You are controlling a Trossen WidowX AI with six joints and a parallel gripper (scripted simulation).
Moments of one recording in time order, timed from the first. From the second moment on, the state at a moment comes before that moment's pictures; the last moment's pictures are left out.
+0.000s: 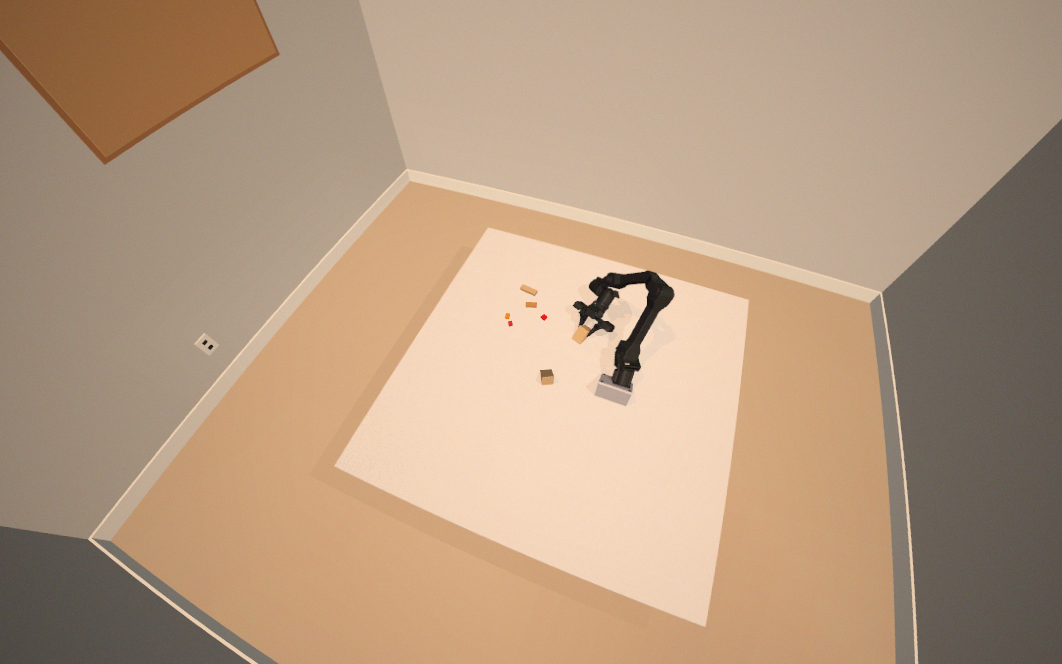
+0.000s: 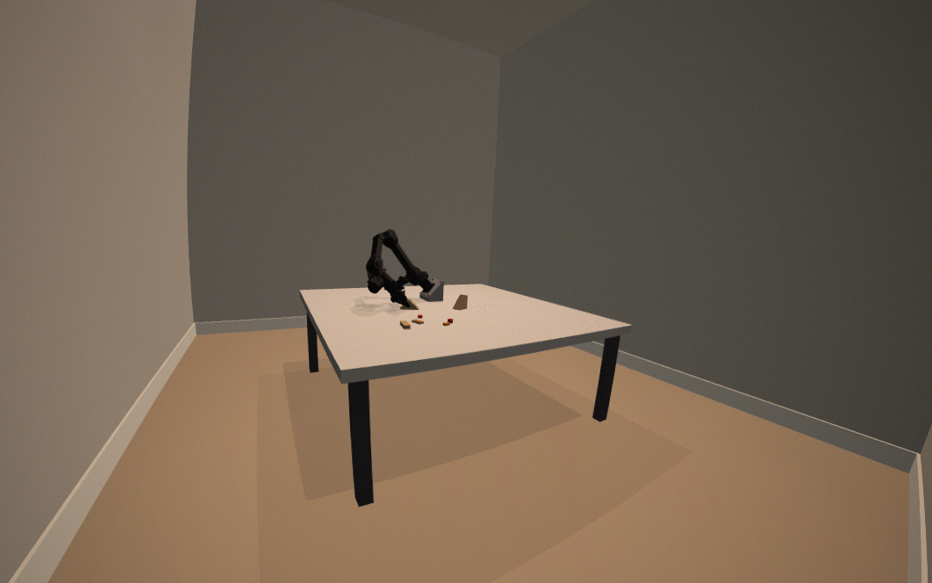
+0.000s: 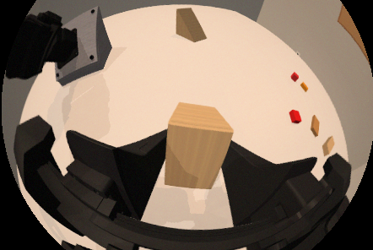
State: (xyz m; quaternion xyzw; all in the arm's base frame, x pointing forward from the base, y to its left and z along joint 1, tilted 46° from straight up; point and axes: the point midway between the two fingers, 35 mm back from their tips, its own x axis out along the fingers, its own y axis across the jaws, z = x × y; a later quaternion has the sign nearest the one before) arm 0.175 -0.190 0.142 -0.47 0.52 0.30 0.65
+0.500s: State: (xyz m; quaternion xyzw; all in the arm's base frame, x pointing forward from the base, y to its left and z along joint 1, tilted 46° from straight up) arm 0.183 -0.160 0.170 -0.47 0.52 0.30 0.65
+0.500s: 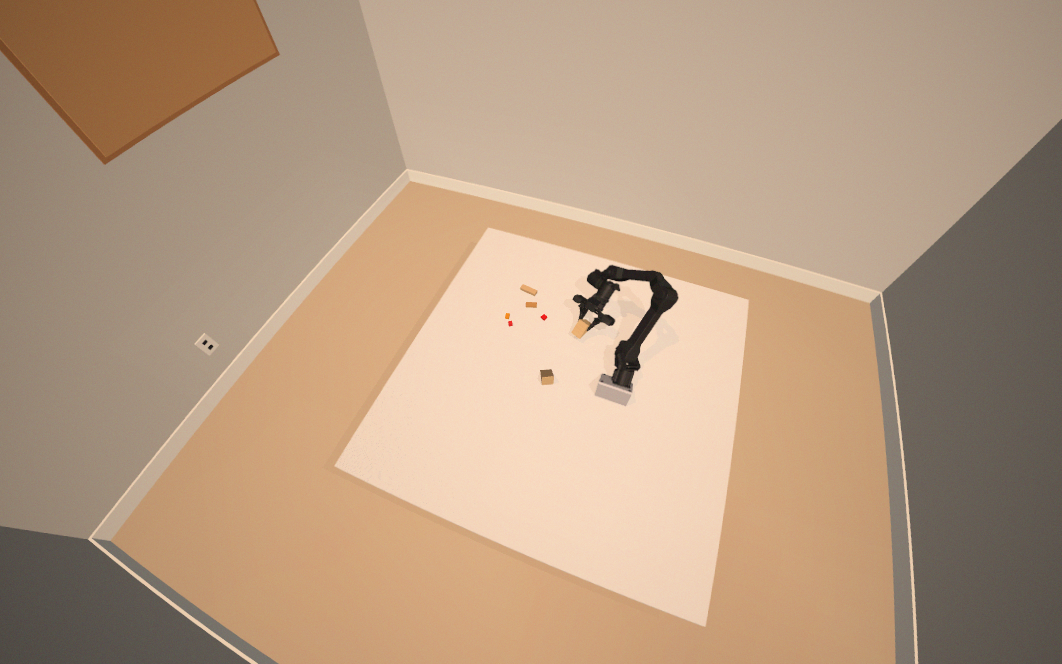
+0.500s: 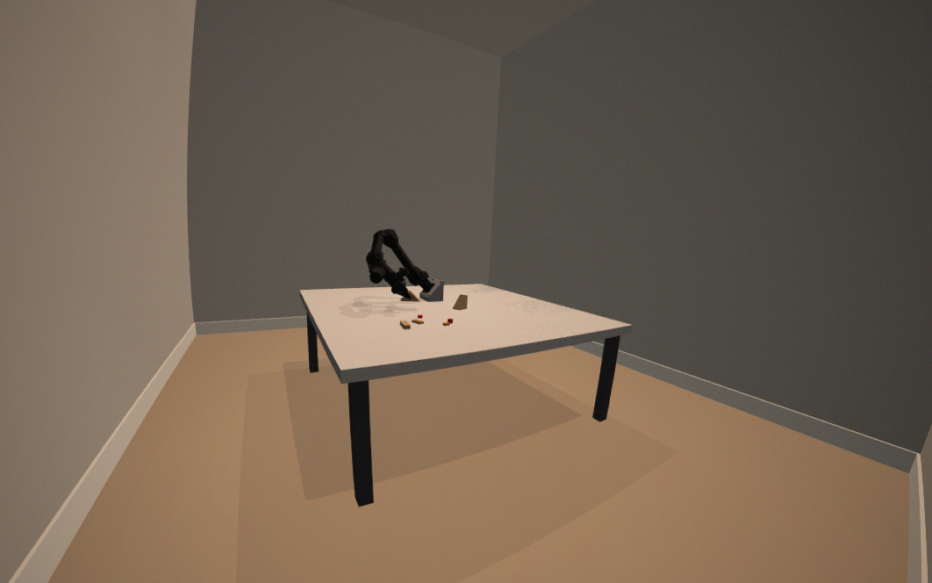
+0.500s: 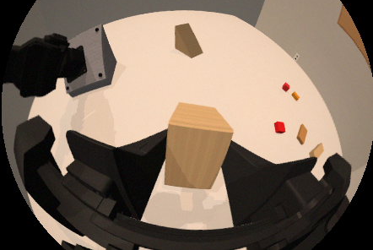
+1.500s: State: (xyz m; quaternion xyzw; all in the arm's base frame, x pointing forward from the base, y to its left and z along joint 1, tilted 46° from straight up) arm 0.182 -0.117 0.198 -0.34 0.61 0.20 0.69
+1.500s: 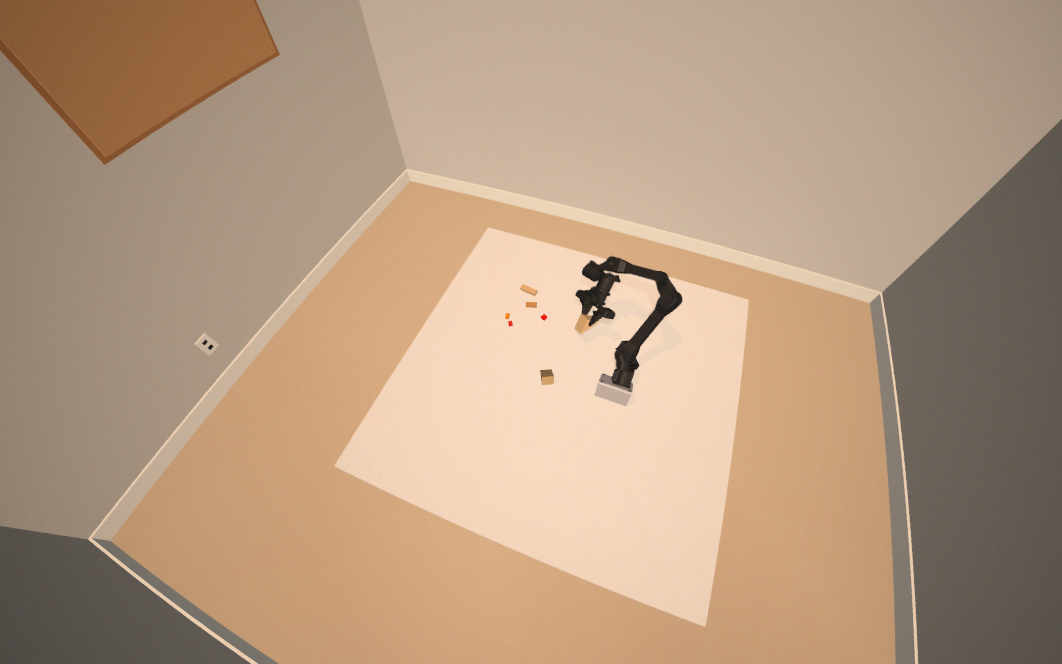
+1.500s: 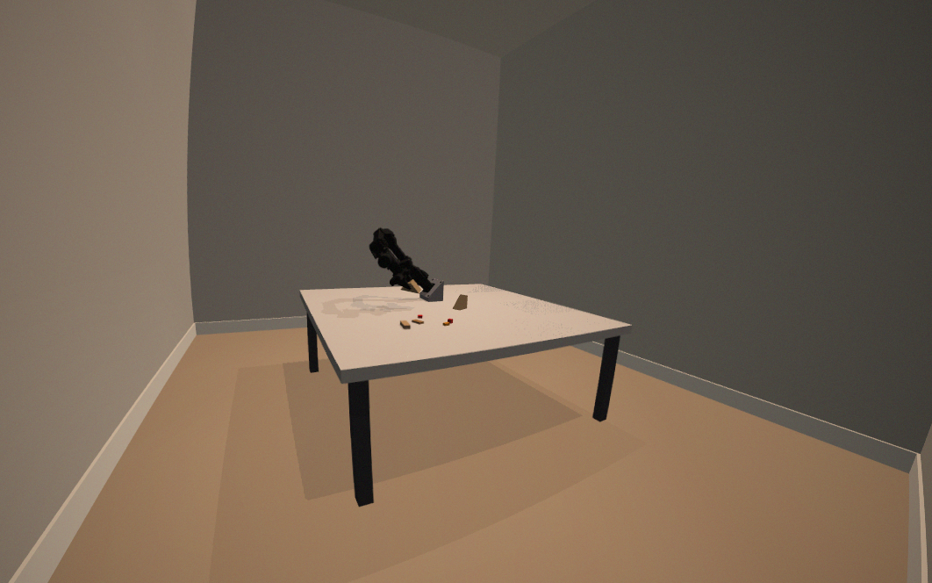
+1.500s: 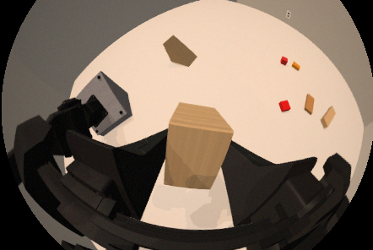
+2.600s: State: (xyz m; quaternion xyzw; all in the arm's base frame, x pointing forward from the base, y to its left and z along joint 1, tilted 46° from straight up) arm 0.179 -0.111 0.185 -0.09 0.70 -0.17 0.69
